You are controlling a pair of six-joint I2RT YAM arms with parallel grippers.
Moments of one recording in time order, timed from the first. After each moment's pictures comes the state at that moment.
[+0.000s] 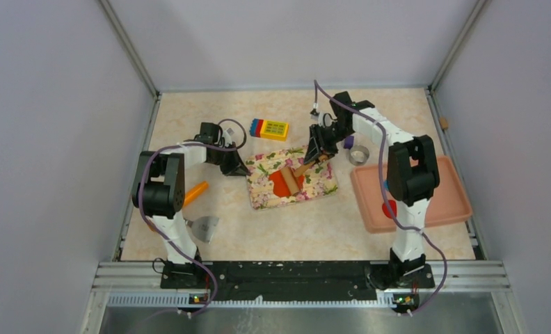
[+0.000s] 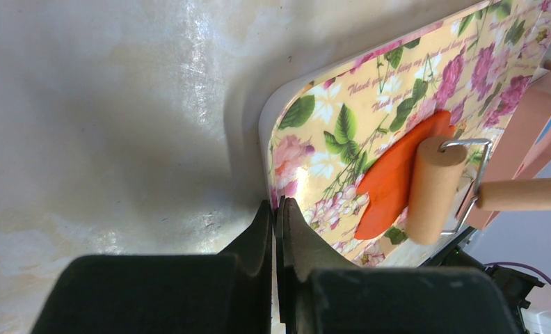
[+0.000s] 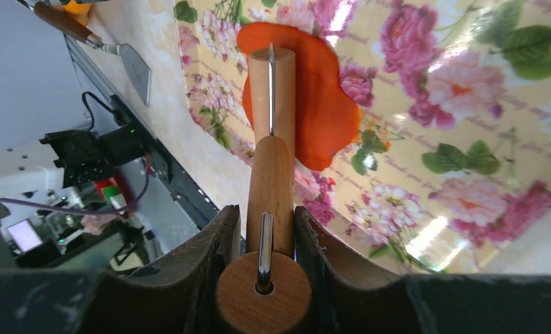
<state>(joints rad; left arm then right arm) -0.11 1.87 1.09 -0.33 0.57 -0.44 0.35 2.03 1.66 -0.91 -0.74 0.16</state>
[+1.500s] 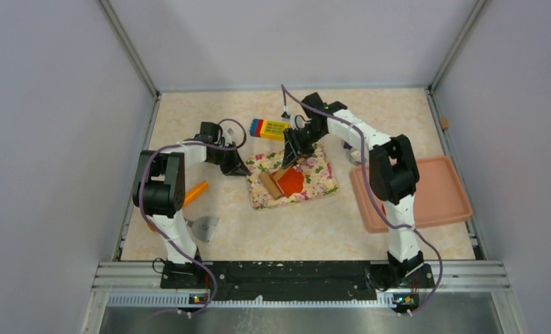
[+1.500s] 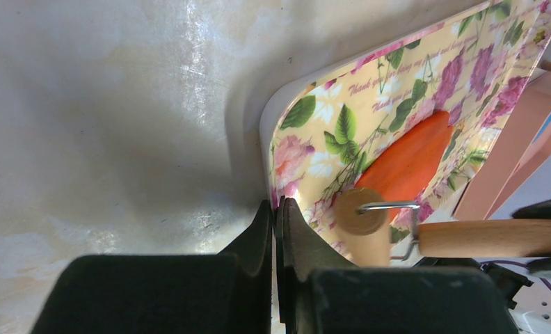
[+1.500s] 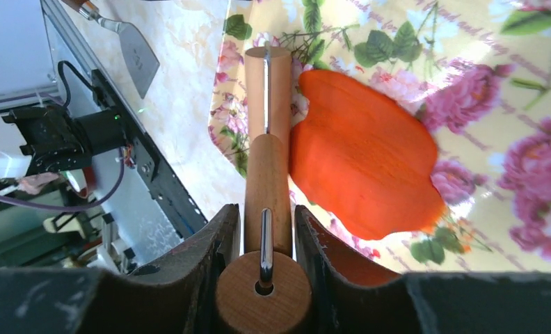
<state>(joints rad) -0.11 1.88 1.10 -0.34 0.58 -0.45 0.53 2.17 1.82 -0.88 -0.74 0.14</state>
